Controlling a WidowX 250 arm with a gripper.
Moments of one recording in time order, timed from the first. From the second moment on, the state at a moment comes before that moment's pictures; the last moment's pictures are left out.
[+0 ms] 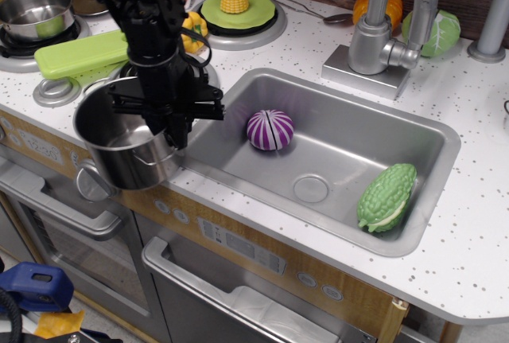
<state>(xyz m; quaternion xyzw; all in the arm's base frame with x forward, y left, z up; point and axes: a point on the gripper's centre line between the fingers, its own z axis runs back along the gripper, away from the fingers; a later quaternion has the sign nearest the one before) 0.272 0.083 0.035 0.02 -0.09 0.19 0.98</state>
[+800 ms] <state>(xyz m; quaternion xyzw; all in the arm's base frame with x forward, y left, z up) 0.337 -0.001 0.040 0.03 -0.20 0.09 0.97</state>
